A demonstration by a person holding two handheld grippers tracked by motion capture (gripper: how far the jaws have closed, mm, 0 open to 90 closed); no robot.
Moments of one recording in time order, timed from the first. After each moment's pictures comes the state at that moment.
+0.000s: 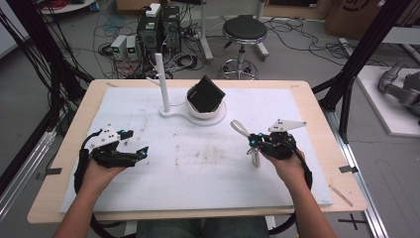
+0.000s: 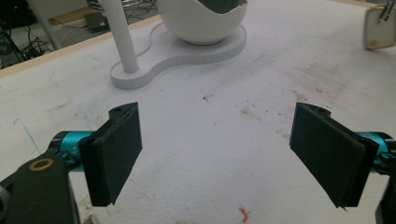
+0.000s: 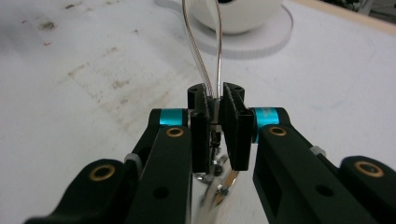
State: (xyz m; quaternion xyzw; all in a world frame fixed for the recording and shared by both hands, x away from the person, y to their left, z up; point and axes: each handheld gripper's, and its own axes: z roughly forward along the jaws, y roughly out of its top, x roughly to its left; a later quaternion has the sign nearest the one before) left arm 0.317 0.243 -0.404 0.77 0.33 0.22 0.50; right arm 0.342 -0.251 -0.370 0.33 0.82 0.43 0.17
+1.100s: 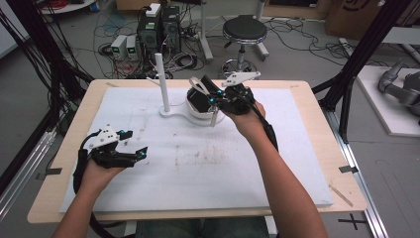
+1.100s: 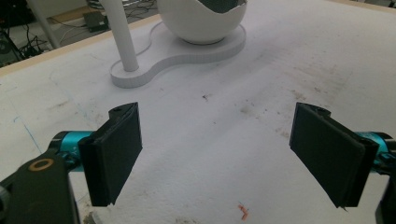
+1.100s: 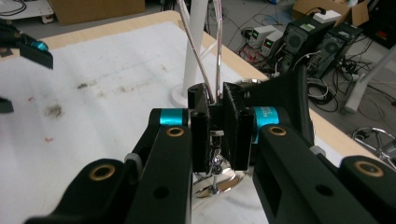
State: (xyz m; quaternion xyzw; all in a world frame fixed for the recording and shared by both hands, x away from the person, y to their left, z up) left arm 0.316 0.245 -0.404 0.77 0.33 0.22 0.50; right arm 0.415 -0.133 -0.285 0.25 0.83 0.45 0.21
